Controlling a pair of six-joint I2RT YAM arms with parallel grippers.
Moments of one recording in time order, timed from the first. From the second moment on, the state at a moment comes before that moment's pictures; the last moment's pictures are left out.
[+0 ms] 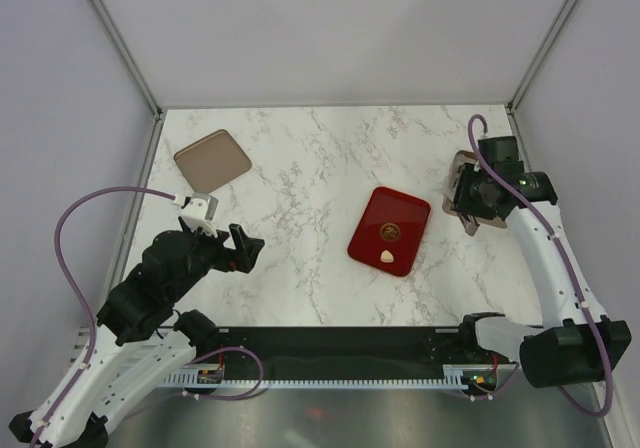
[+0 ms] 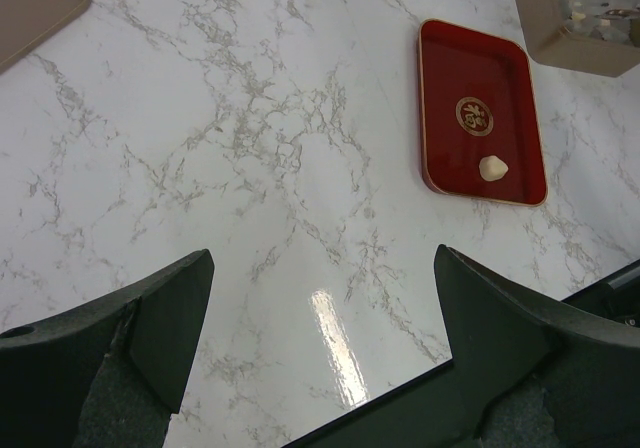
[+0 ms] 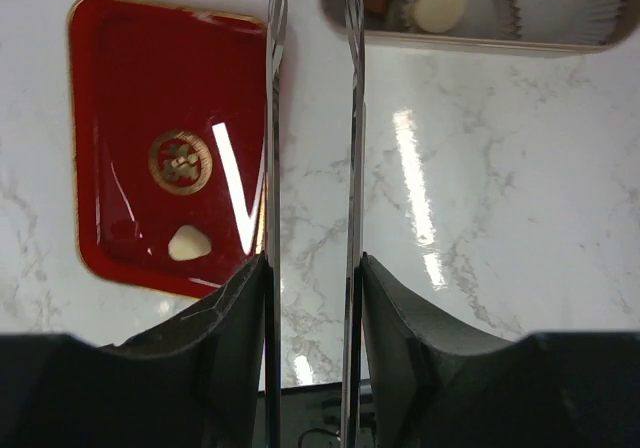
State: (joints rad) left arm -0.64 0.44 0.78 -0.71 -0.15 -0.36; right arm 0.03 1.19 1.20 -1.01 0.06 0.34
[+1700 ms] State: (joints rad) left arm -0.64 0.45 0.78 -0.71 -0.16 -0.36; right arm 0.79 1.03 0.89 -1.05 0.14 0.51
